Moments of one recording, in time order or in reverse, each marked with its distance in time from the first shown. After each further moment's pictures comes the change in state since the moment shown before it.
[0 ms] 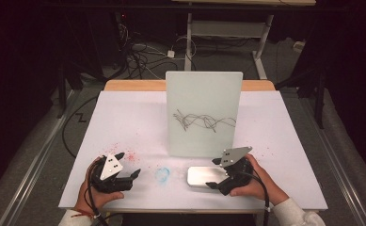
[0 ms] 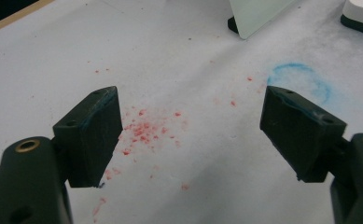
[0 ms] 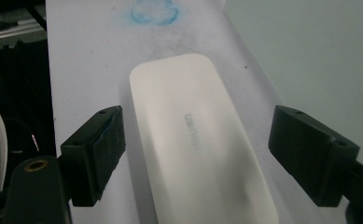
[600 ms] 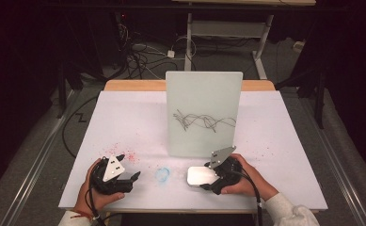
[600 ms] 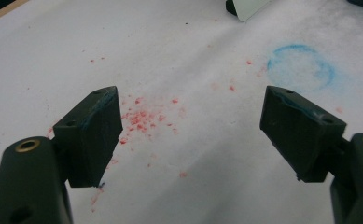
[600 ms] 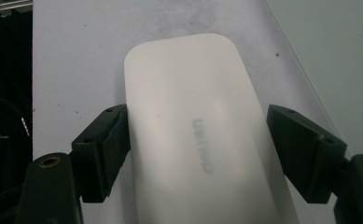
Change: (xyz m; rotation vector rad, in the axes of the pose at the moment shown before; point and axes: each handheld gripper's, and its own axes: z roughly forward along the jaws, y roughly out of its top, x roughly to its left) left arm -0.003 -0.002 0.002 0.038 0.005 0.030; right arm -0.006 0.004 0.031 0.091 0.065 -0.041
